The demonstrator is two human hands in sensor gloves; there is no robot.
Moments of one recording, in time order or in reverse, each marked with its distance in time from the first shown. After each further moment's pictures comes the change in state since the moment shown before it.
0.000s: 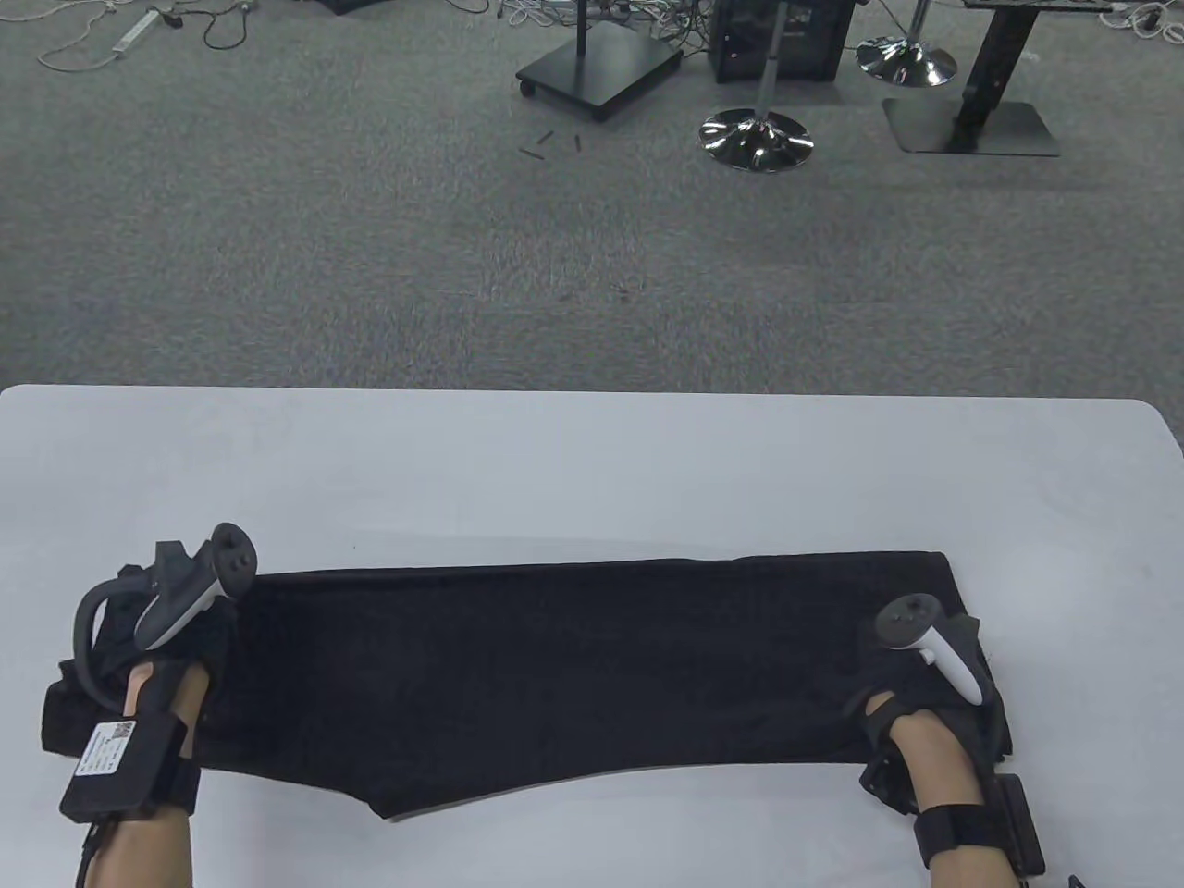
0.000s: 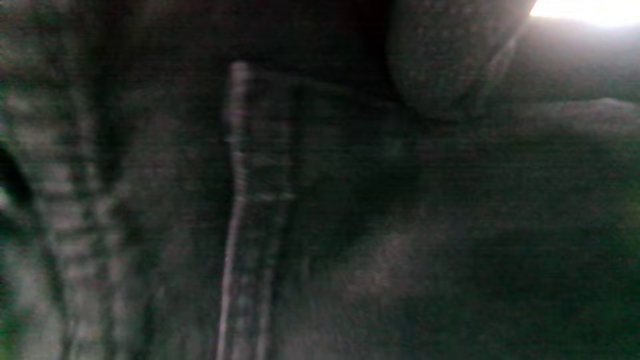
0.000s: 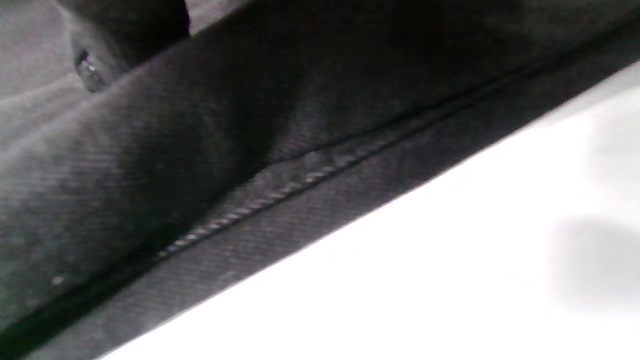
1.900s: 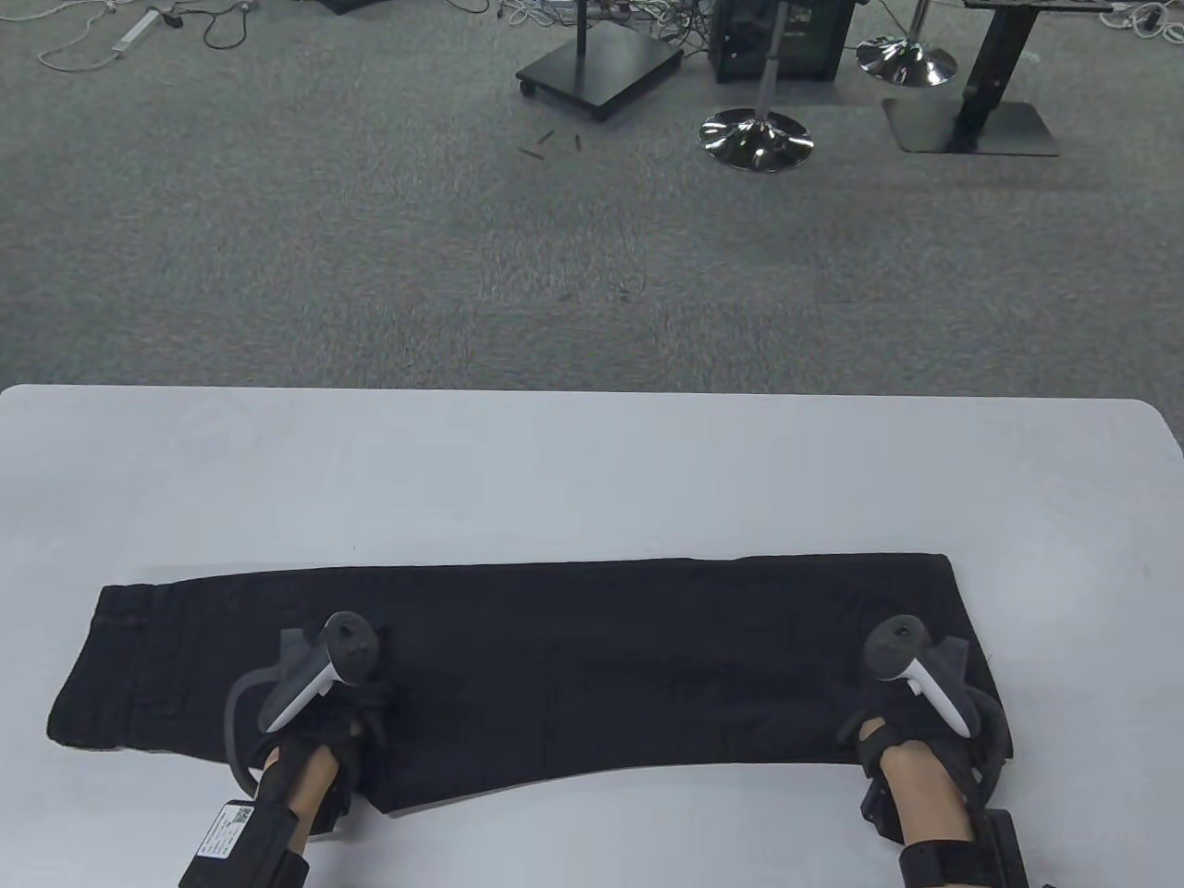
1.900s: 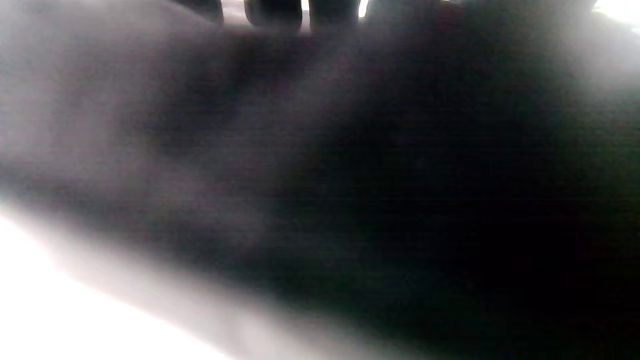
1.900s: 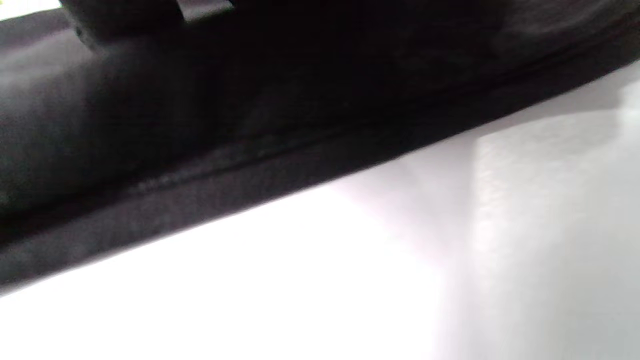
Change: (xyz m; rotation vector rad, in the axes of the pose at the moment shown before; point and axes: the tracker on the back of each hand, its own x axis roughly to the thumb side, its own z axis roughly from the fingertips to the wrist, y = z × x) left_hand 0.104 -0.101 0.069 -0.378 -0.183 0.246; right_hand -0.008 0.008 0.028 -0.193 -0.001 0.056
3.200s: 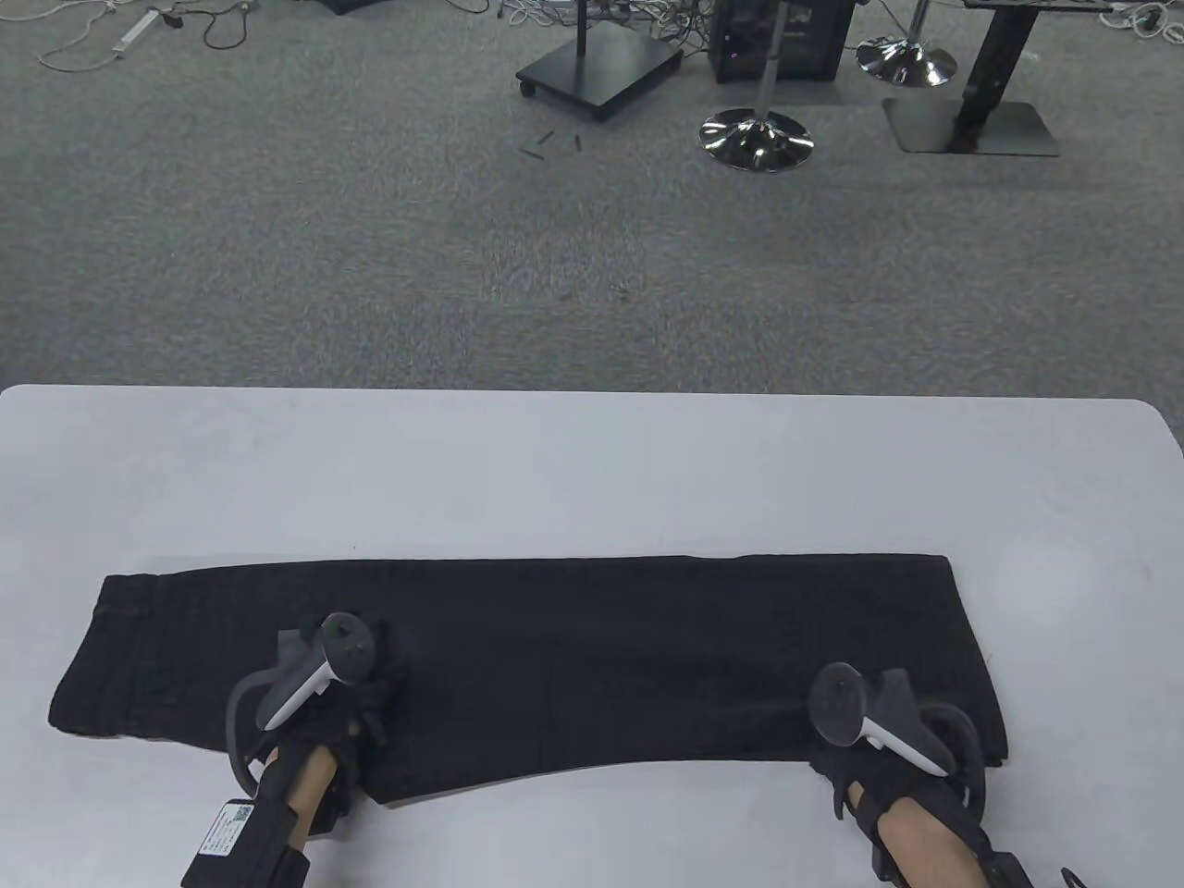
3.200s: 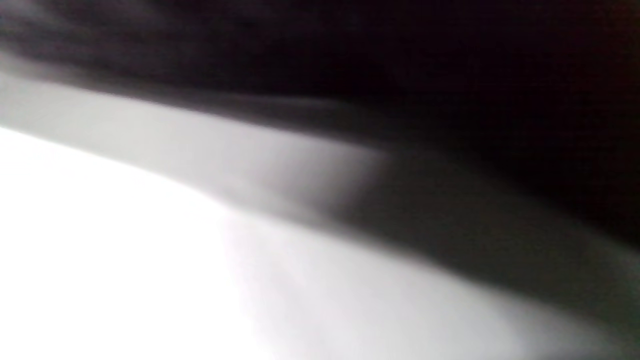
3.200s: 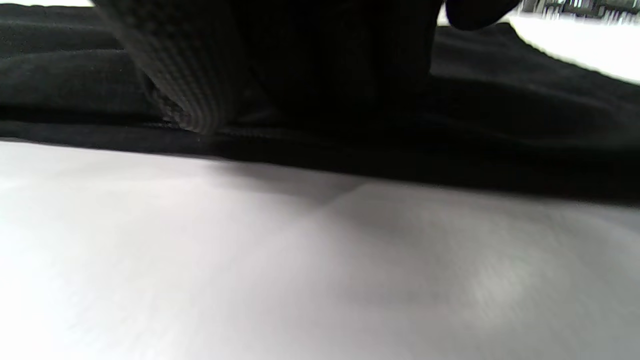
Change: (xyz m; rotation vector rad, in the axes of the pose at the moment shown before) left_hand -0.002 -0.007 -0.010 -0.043 -0.002 0.017; right_hand 0.052 0.019 0.061 -0.123 -0.377 0.394
